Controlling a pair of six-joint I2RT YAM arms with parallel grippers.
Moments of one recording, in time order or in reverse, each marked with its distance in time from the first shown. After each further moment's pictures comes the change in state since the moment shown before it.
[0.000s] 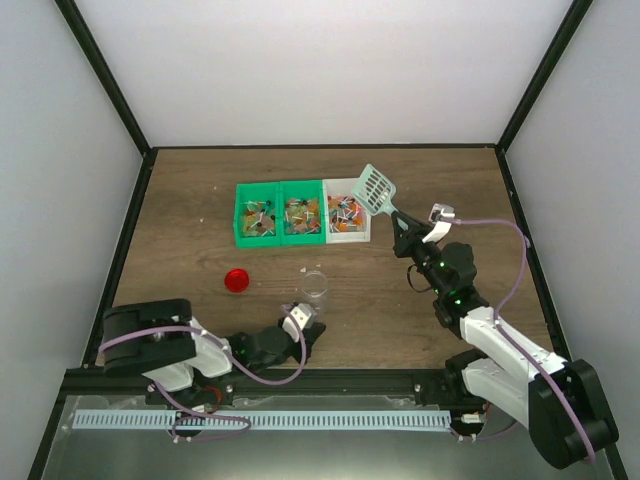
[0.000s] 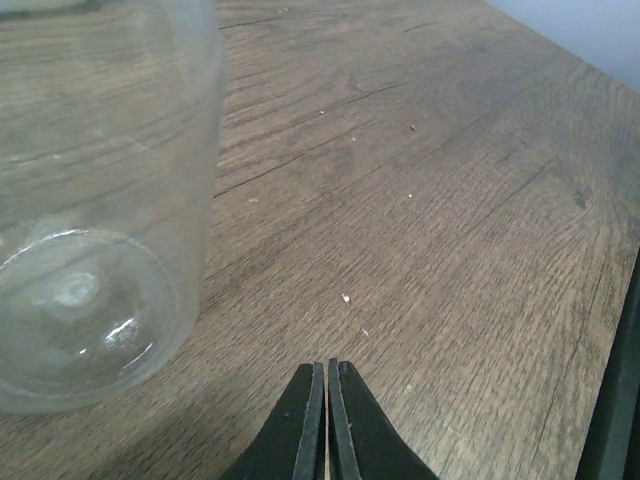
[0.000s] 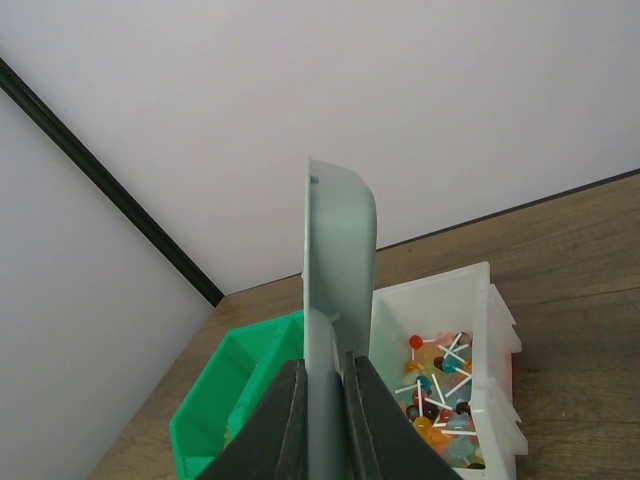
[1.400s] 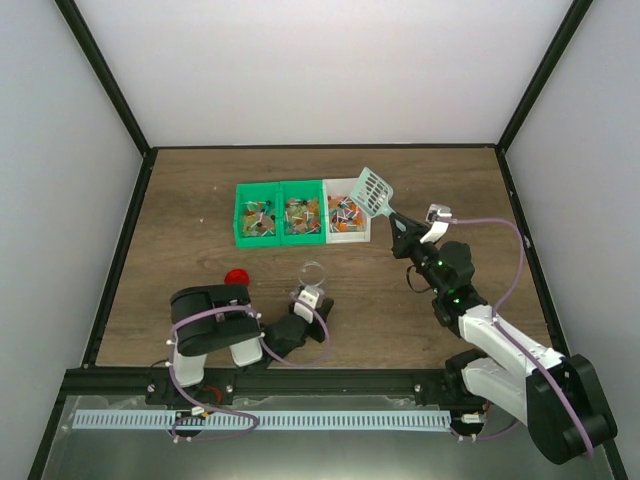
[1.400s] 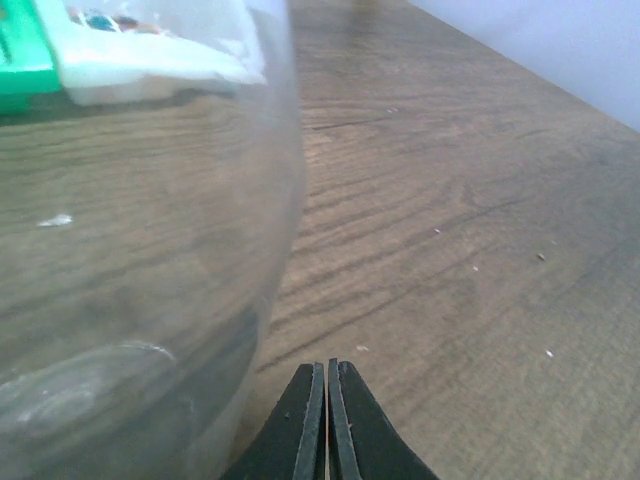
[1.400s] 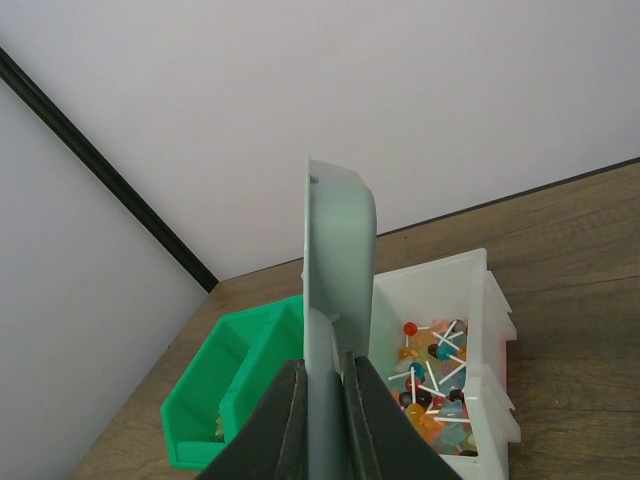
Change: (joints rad) left arm 0.089 0.415 0.159 0.354 -0.149 0.011; right arm 0.000 0.025 0.000 0.000 -0.014 -0.020
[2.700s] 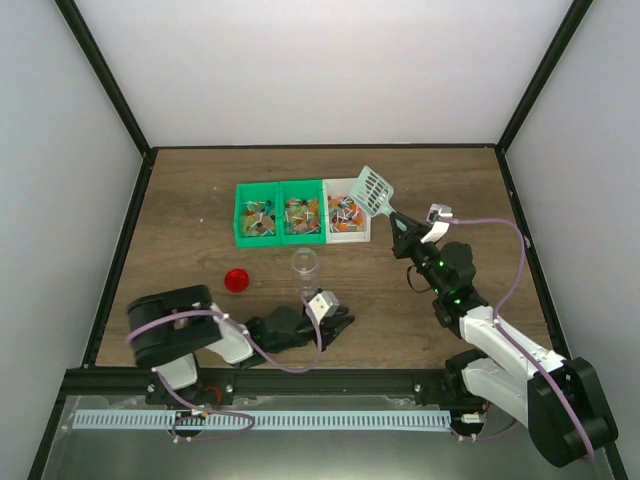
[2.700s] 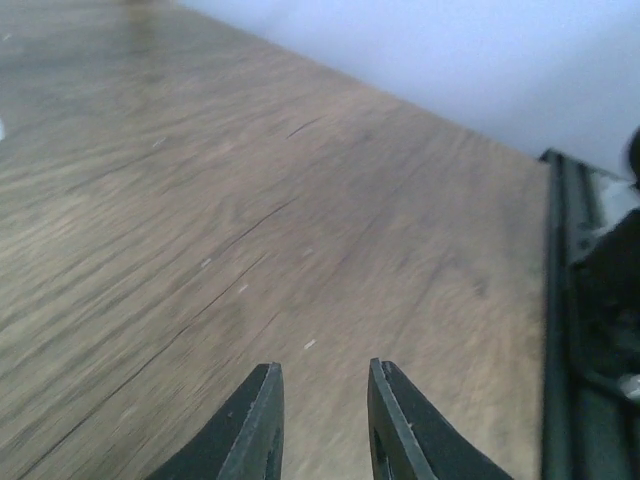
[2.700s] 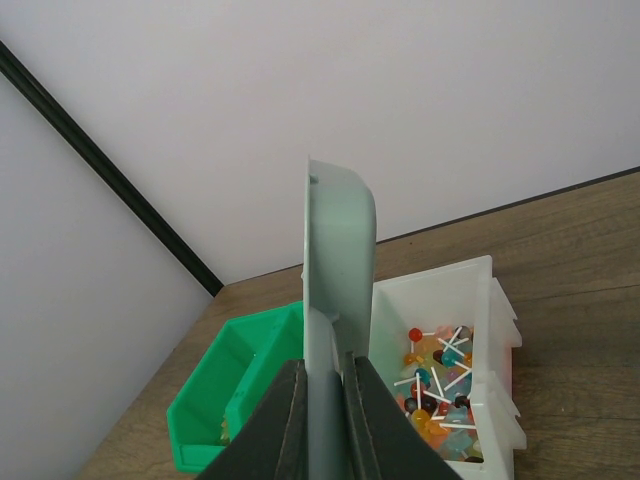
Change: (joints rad) left arm 0.039 -0.190 -0.002 -0.100 0.406 0.161; right arm 0.000 -0.015 0.000 -0.001 -0.005 0.000
